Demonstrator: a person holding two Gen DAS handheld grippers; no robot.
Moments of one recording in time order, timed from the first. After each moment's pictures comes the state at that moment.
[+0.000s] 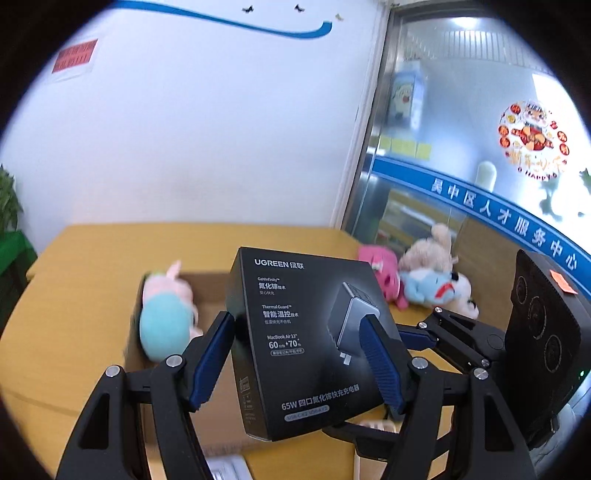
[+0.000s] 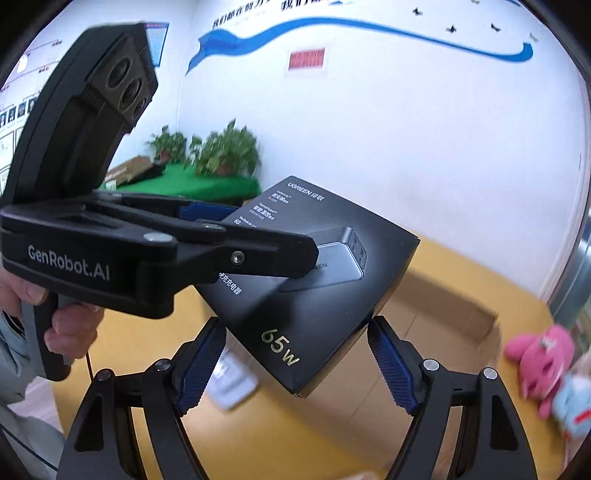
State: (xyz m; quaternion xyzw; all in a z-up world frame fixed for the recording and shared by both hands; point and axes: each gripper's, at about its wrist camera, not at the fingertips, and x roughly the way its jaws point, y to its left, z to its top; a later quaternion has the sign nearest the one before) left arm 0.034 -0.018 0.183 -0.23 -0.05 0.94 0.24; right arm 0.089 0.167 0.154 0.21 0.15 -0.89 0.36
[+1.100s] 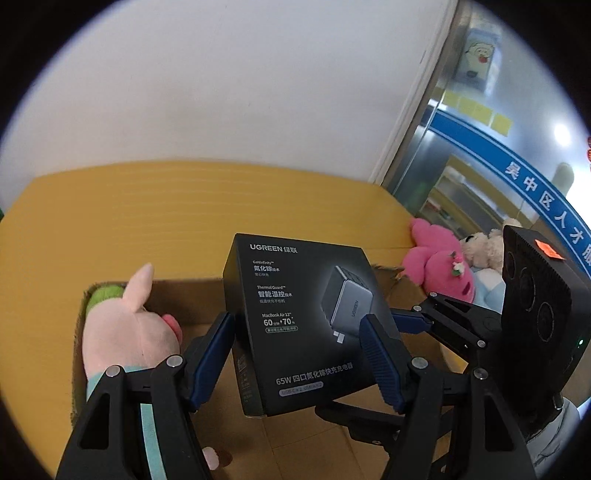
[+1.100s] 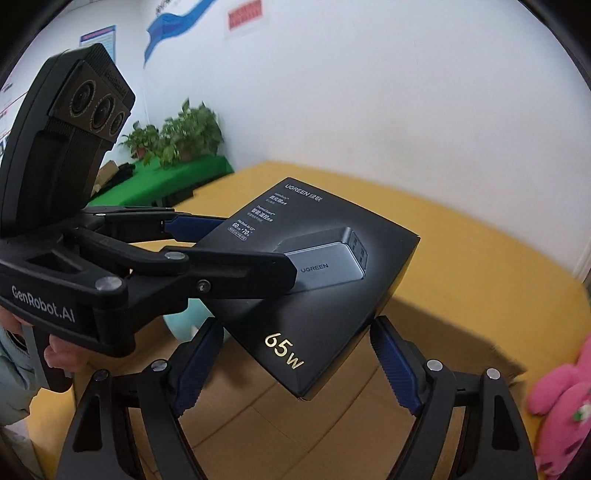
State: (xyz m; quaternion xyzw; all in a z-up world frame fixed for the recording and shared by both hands) left arm -0.215 0.000 0.086 -0.39 -0.07 0.89 0.22; right arm -0.172 0.165 0.097 0.34 0.10 -0.85 0.38
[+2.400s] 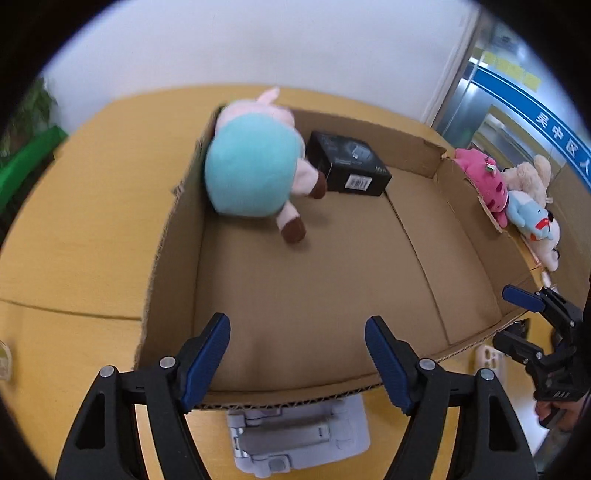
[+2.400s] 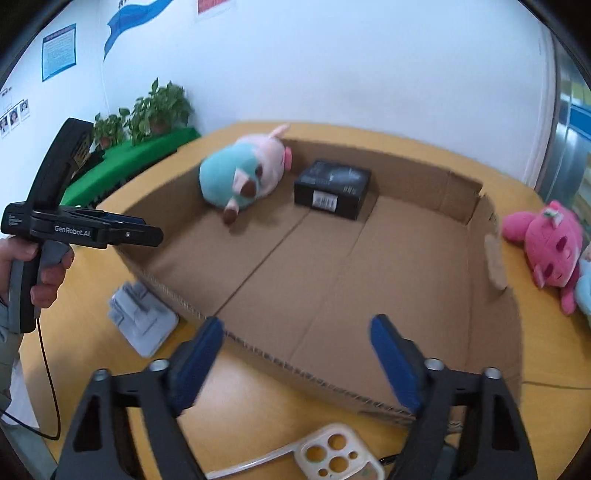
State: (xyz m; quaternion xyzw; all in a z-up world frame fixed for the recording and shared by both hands) left arm -0.026 -0.070 0.031 -0.45 -0.04 0.88 0.12; right arm 0.017 0.214 0.041 0.39 0.09 -0.87 0.28
